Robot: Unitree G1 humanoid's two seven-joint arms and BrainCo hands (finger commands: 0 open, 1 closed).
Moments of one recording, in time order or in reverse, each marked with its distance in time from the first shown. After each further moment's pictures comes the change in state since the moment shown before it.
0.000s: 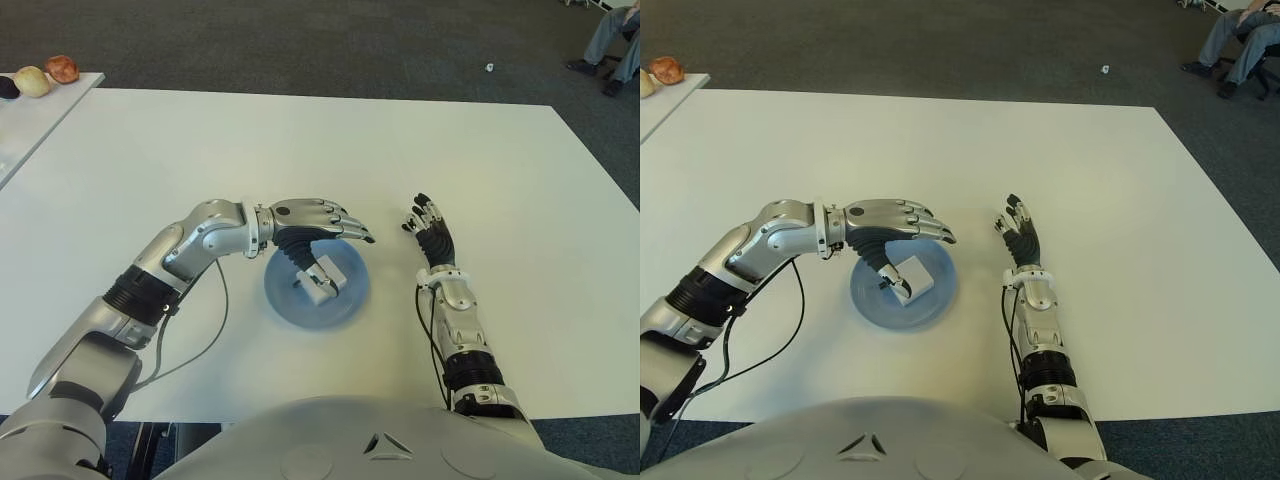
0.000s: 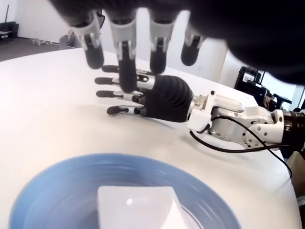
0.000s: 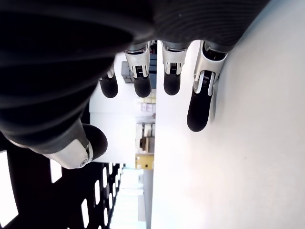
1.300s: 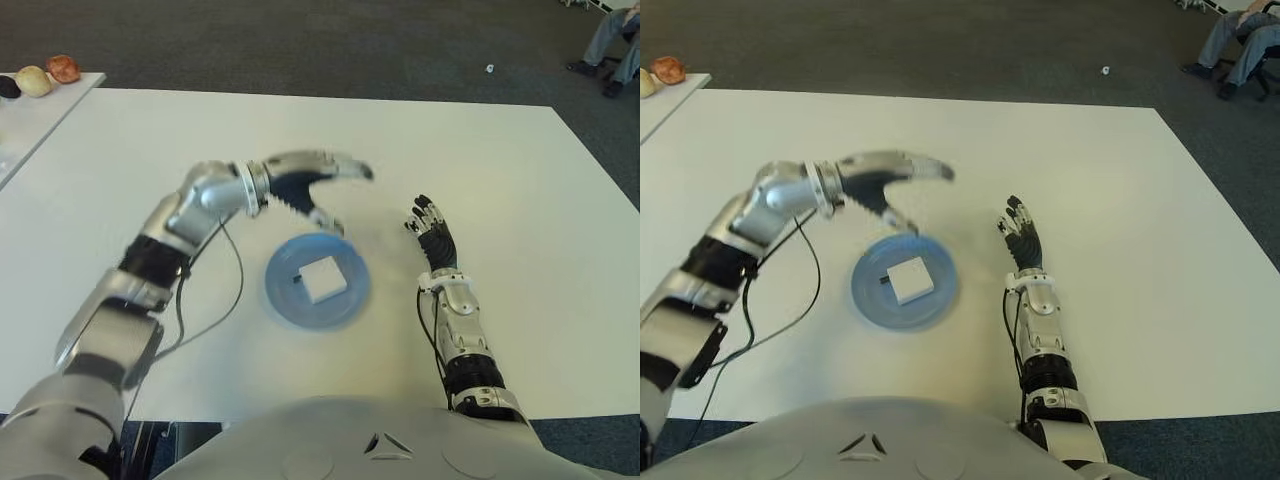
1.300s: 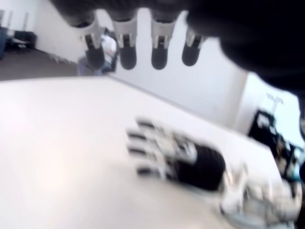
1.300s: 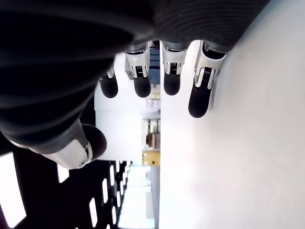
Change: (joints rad) left arm -0.222 -0.089 0.176 0.264 -0.135 0.095 0.066; right arm 0.004 0.012 -0.018 0.032 0.015 -0.062 0.016
